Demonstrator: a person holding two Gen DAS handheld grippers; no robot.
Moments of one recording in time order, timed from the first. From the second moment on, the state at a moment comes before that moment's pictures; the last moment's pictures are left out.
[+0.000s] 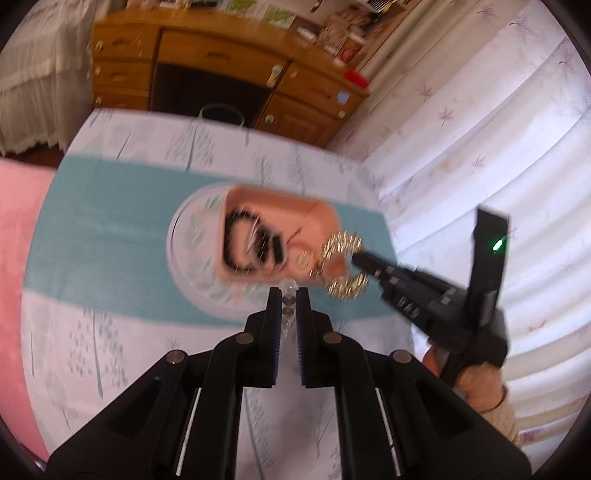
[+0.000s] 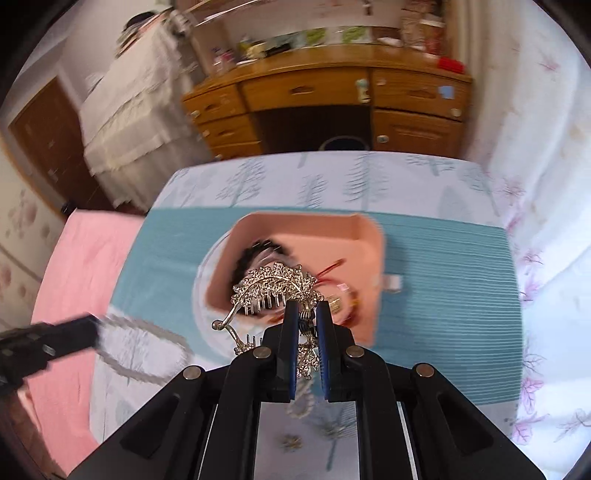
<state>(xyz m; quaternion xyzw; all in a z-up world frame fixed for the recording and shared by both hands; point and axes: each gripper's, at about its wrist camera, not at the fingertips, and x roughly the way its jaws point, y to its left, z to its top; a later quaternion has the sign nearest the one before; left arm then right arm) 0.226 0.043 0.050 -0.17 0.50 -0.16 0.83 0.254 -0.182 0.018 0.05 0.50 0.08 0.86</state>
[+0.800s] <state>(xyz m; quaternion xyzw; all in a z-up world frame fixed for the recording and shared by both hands) 0.362 -0.083 -0.051 -0.05 0.56 -0.15 0.81 0.279 -0.244 -0.004 0.10 0.50 0.02 0.86</state>
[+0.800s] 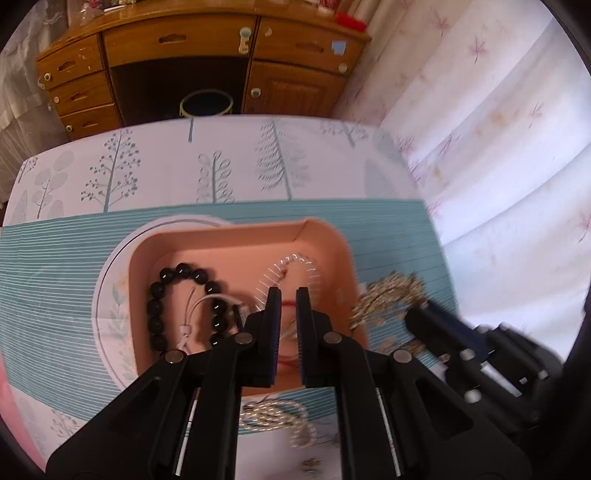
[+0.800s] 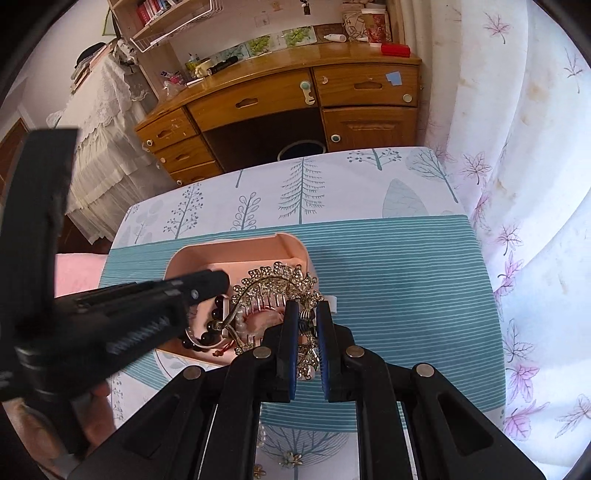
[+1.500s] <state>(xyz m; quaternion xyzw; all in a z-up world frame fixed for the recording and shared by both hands) 0.295 0.030 -0.041 -0.10 0.54 -0.09 0.83 0.357 -0.199 -0.042 0.14 0.54 0.02 0.83</state>
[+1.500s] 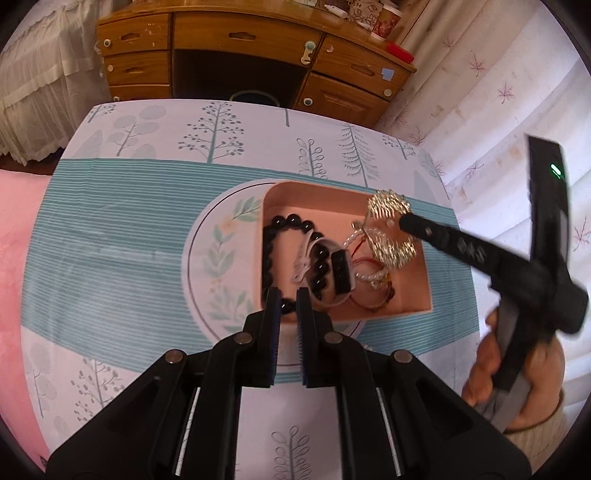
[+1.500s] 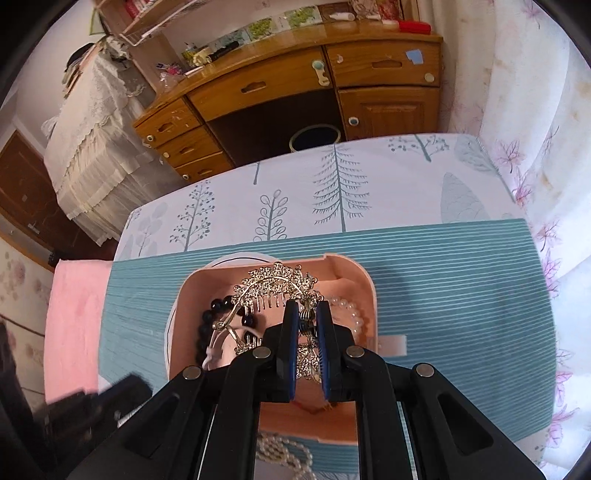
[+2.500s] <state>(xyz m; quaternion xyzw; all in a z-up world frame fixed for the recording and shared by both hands) 0.217 -0.002 -0.052 -0.04 0.57 -0.14 0.81 0.210 -0.229 -0.016 0.09 0.53 0.07 0.84</state>
